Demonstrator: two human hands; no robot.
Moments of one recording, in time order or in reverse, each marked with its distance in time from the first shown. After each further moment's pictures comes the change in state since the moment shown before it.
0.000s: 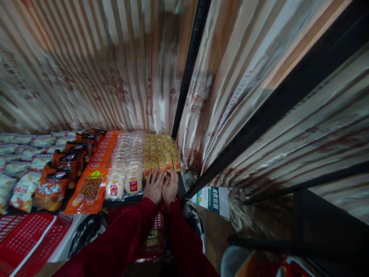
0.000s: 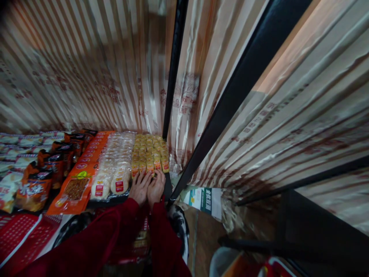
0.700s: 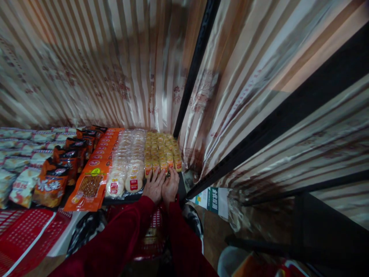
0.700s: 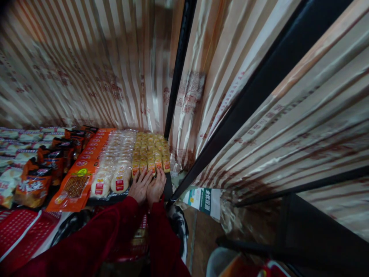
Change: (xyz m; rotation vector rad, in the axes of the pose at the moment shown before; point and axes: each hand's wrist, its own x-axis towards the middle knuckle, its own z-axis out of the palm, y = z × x) left_hand 0.003 -0.004 -0.007 -0.012 0.006 0.051; right_hand 0.000 0.004 0.005 -0.103 -0.008 -0.021
